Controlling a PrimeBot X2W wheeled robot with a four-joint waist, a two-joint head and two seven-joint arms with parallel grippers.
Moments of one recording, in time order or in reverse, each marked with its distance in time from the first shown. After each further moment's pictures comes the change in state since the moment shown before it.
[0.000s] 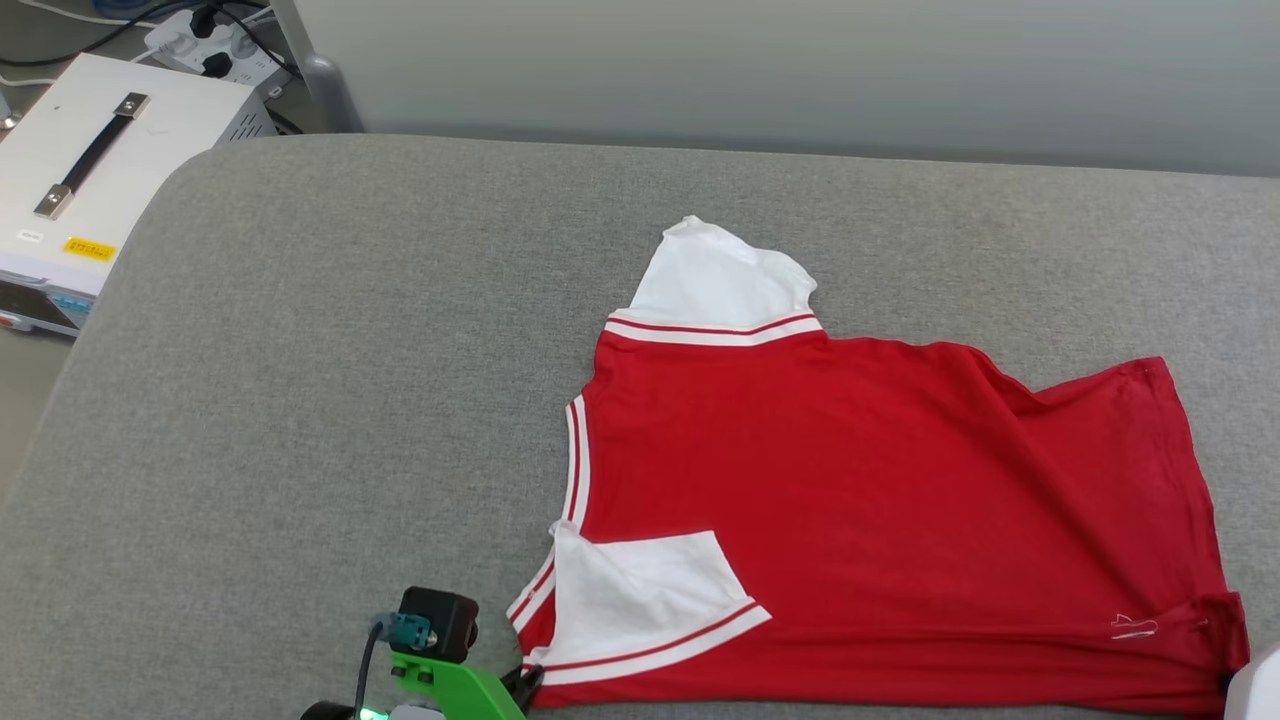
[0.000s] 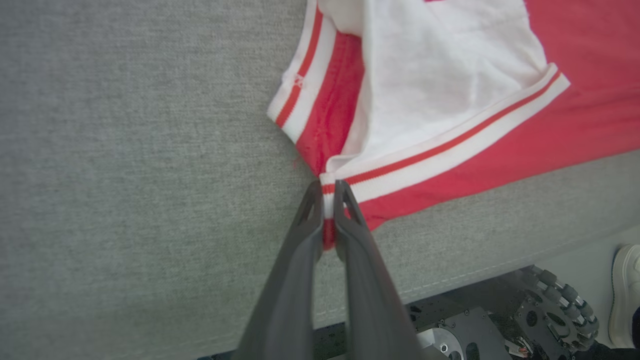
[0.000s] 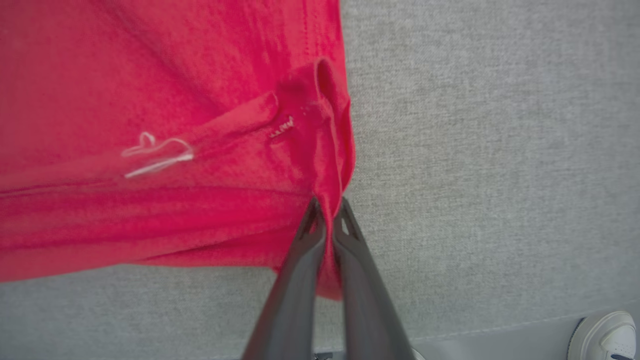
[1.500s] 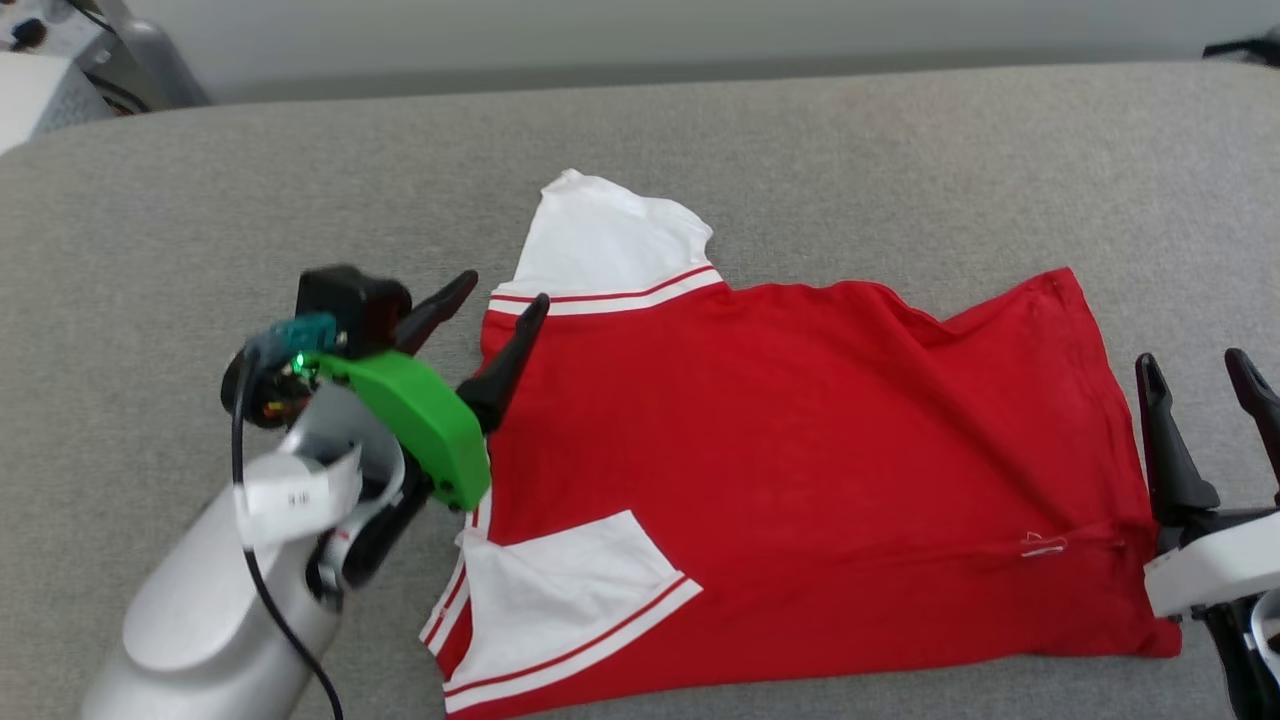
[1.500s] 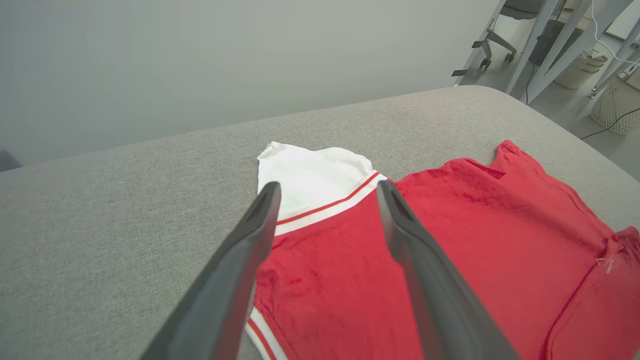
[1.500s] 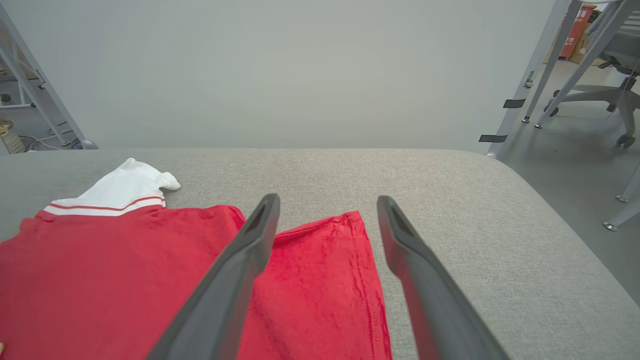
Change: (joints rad) left arm -0.353 -0.072 0.266 0.012 0.193 -0.289 -0.122; right arm -0.129 0.008 0.195 -0.233 0.032 -0.001 -0.674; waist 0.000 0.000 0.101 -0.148
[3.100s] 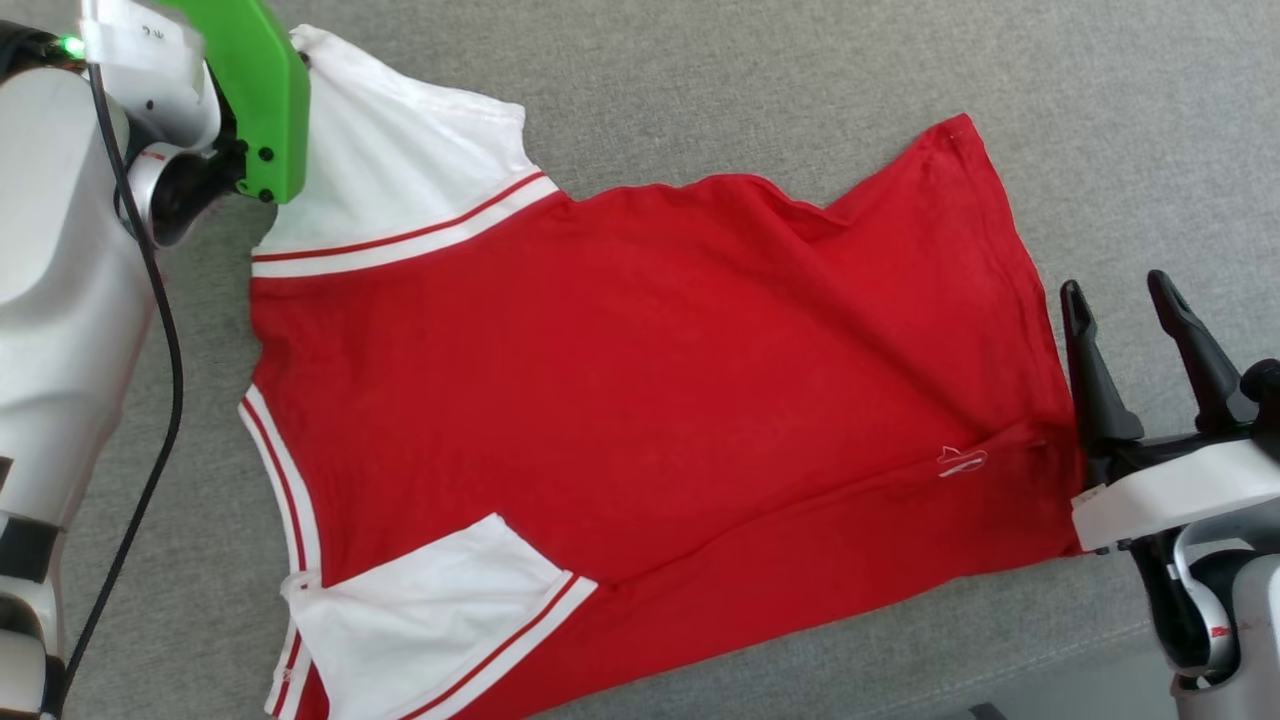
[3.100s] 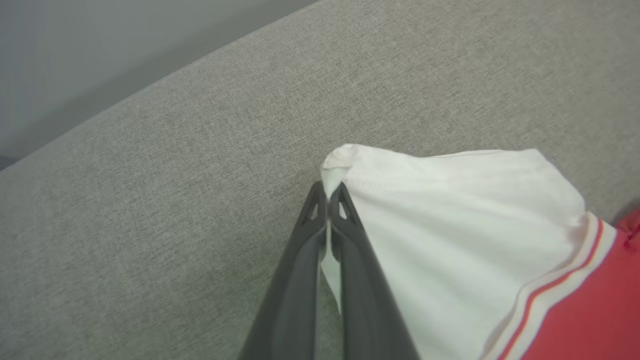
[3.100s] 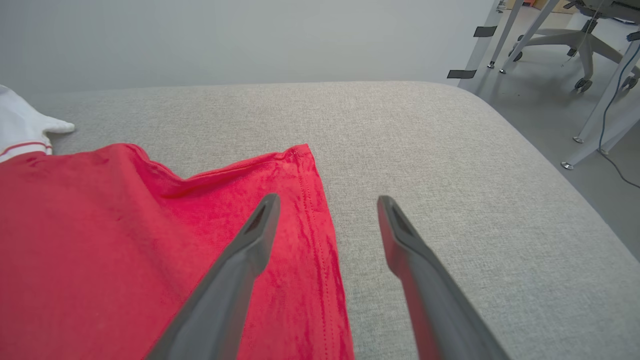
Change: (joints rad) left arm -0.688 0.089 -0.147 0.559 -0.063 -0.076 0.461; right arm -0.159 0.040 0.099 0.110 -0.020 0.000 -0.094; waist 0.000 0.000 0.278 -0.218
